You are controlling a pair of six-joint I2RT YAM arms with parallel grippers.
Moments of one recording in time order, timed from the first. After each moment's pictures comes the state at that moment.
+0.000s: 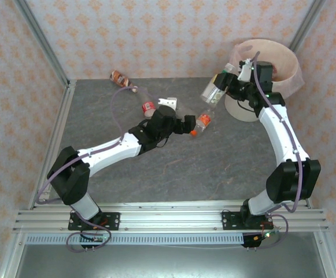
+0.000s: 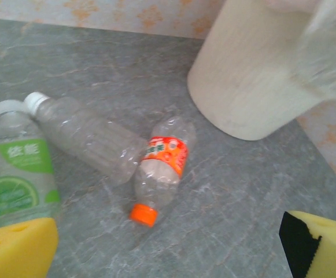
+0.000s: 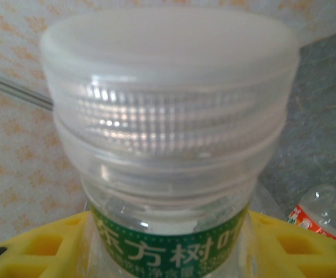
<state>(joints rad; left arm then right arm) -0.74 1.63 1.18 -0.03 -0.21 -0.55 0.05 1.52 1.50 -0.47 -0.55 0.56</state>
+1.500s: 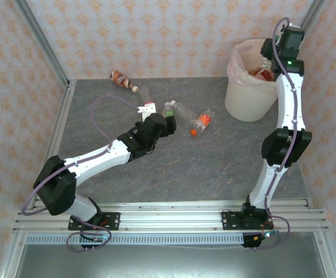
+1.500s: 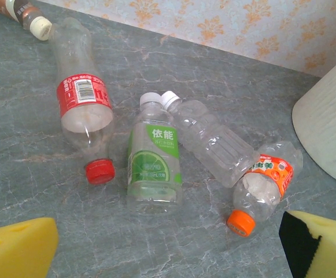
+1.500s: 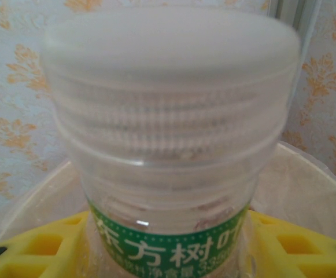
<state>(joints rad) -0.73 1.49 1.04 -0.15 -0.51 -0.70 -0.16 2.02 2.26 -0.60 0.08 0.17</state>
